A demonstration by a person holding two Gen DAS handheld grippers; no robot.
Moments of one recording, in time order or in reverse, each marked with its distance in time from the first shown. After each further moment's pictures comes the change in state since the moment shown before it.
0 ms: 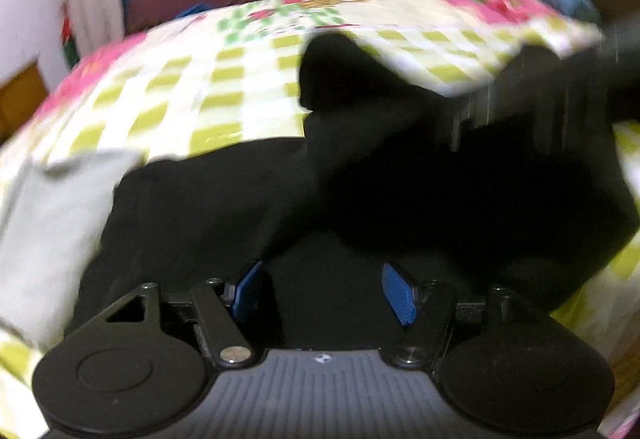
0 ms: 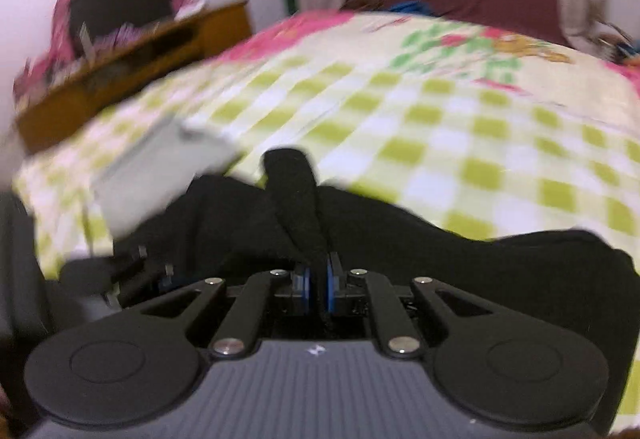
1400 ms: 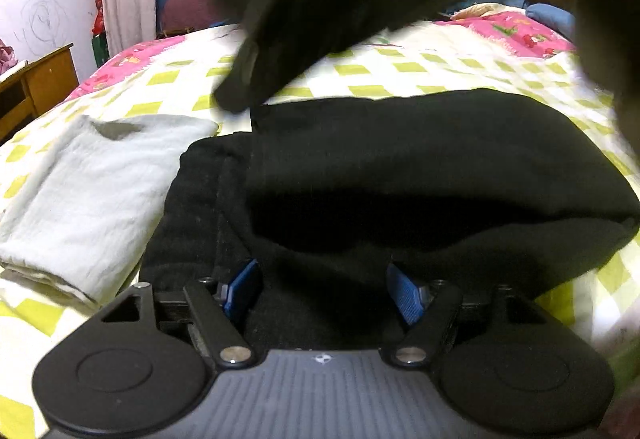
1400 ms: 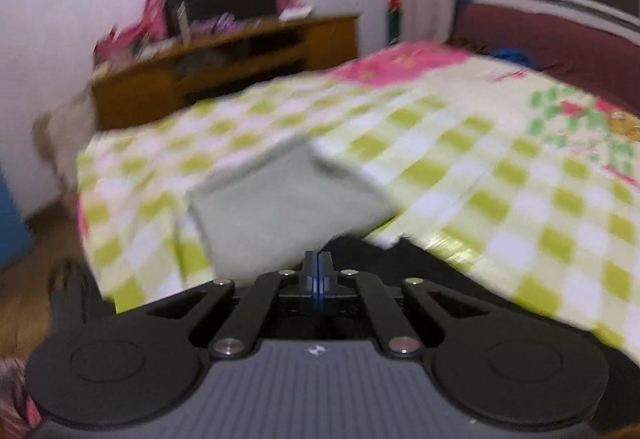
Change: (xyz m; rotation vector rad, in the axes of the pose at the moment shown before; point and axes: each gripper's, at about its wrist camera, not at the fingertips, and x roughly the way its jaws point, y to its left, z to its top) left arm -0.011 0.049 -0.045 -0.039 -0.092 0.037; right arm 0.055 0.116 0.054 -0.165 -0.068 0.181
